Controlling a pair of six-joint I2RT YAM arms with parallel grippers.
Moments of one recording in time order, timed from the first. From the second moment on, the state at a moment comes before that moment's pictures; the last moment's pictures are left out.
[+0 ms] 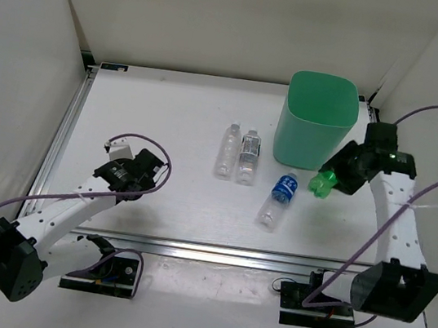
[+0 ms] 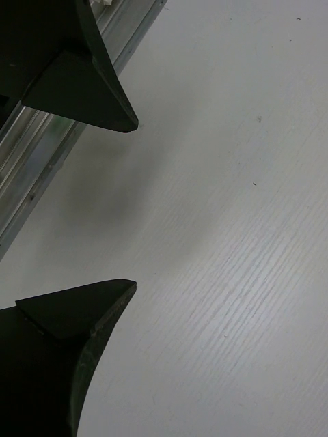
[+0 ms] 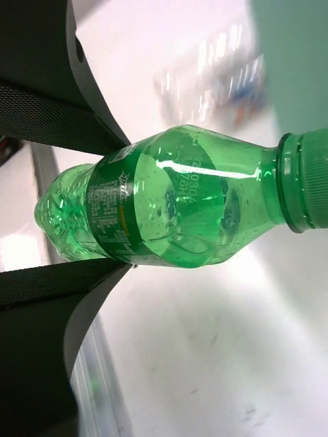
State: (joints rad) left arm -0.55 1.05 0.76 -0.91 -0.69 -0.99; right arm -0.03 1.29 1.24 -1.05 -0.10 0.64
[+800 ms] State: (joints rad) left arm -0.55 1.19 0.94 -0.87 -0.69 -0.95; right arm -0.08 1.74 2.08 -1.12 -0.35 0.66
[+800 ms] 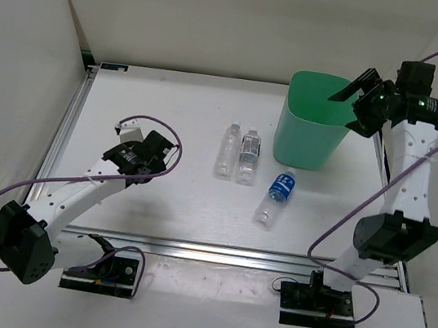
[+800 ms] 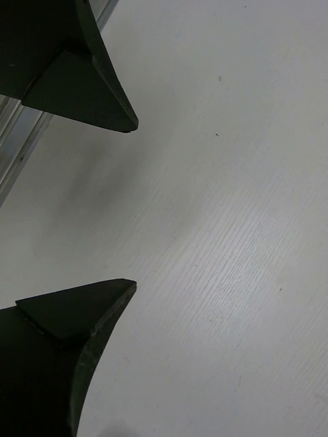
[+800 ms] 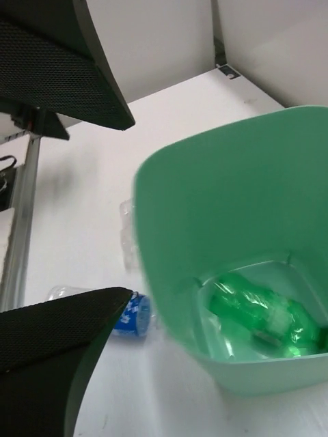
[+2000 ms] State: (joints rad) left arm -0.55 1.27 0.94 -0.93 -0.66 -0.94; right arm 0.20 1.34 0.88 -0.68 -0.28 0.59
